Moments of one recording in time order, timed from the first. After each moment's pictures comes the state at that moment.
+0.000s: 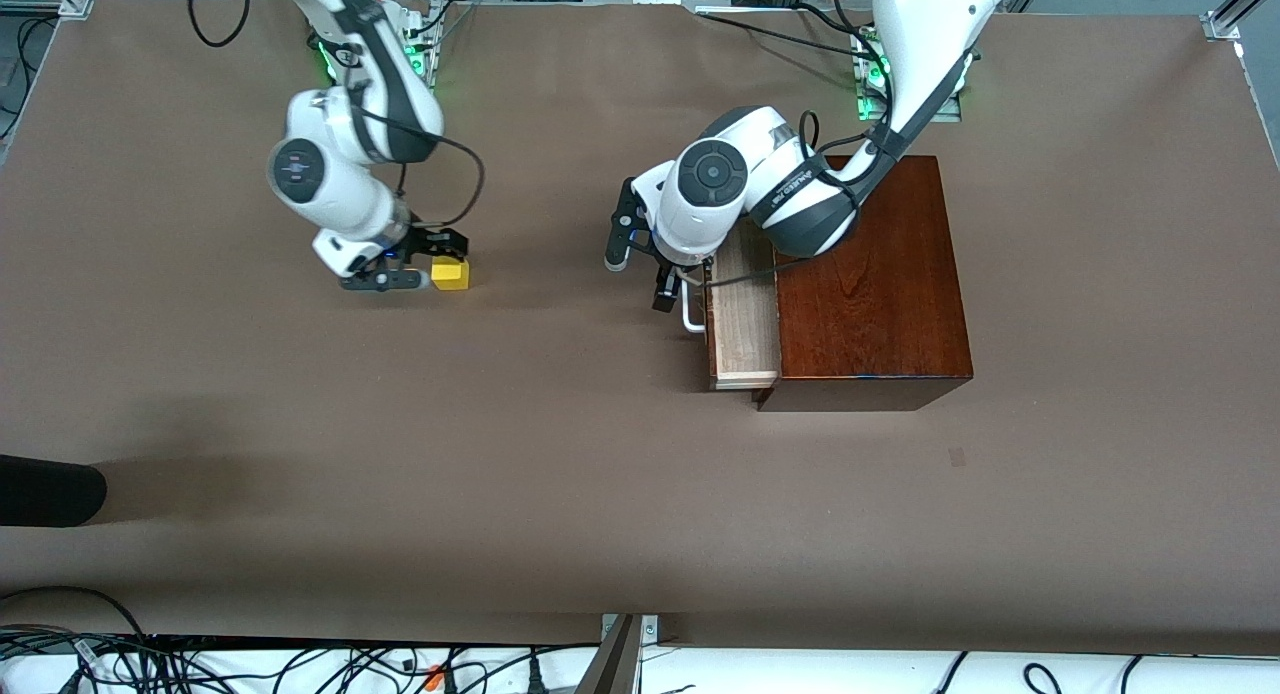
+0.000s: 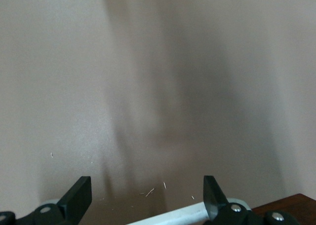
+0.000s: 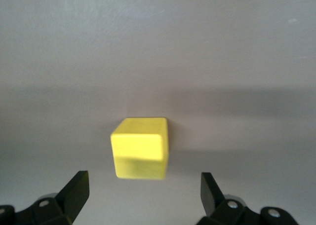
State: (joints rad) left arm -0.26 0.61 -0.57 -1.66 0.19 2.17 0.91; right arm 0.78 0.12 -0.48 -2.40 0.35 2.37 0.05
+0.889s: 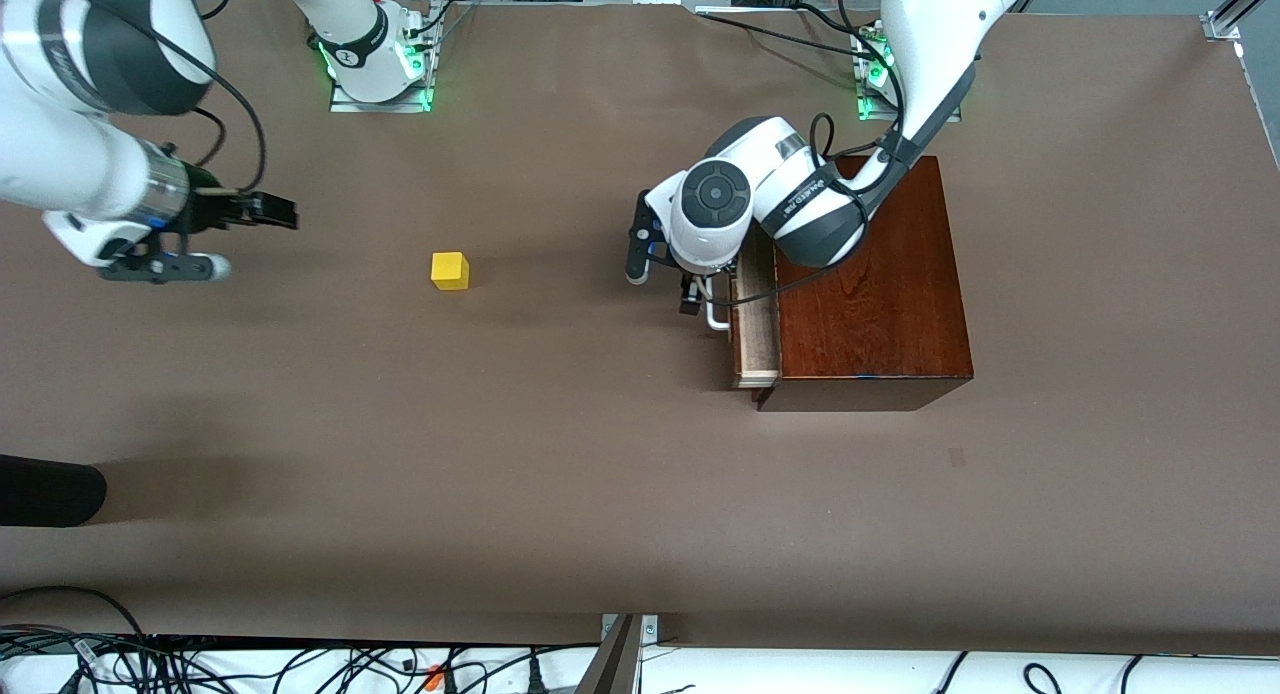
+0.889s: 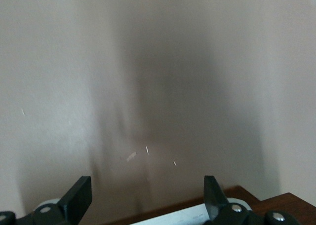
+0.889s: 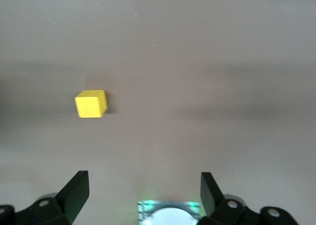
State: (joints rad) left arm -0.23 0.61 -0.56 -1.64 0.19 2.00 0.88; right arm 0.77 0.04 -0.73 -1.83 0.03 1.58 0.03
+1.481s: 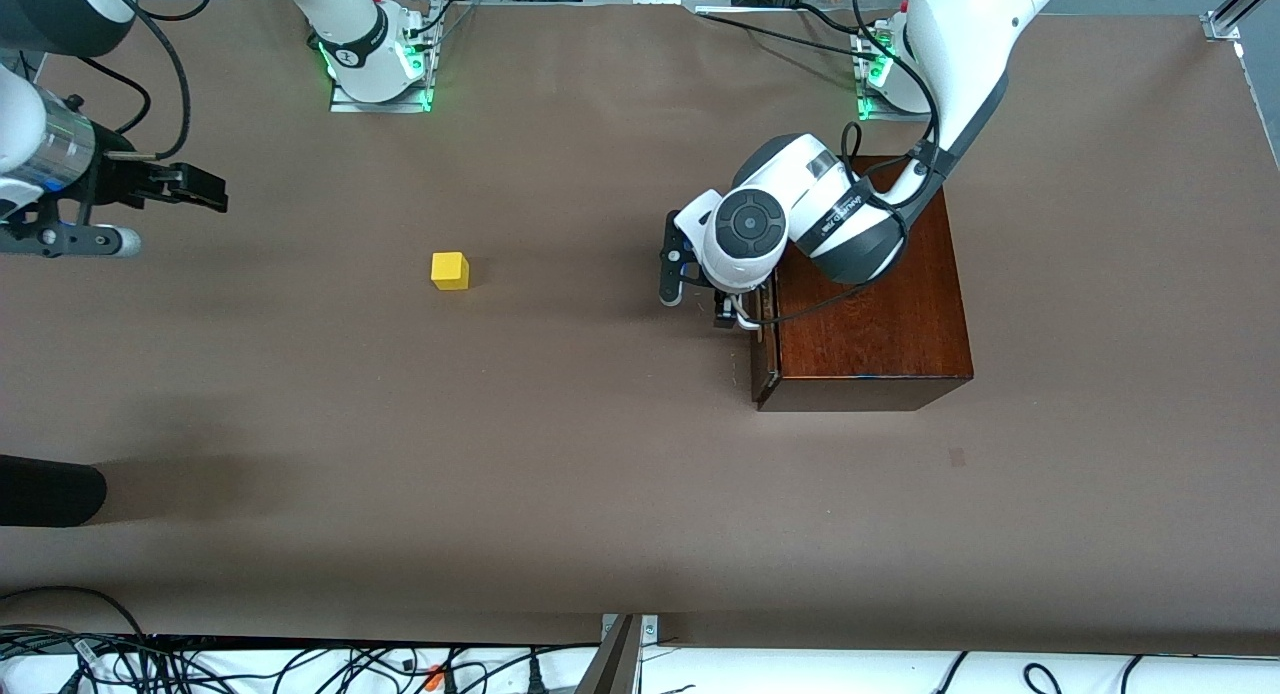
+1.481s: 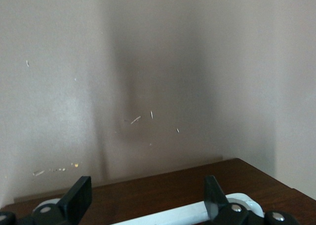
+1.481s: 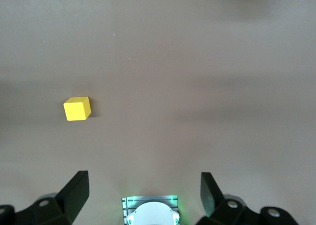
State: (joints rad) left arm -0.16 0.61 -0.56 -1.64 0.19 1.94 0.88; right arm 0.76 0.04 -0.74 -1.66 -0.03 1.47 0.04
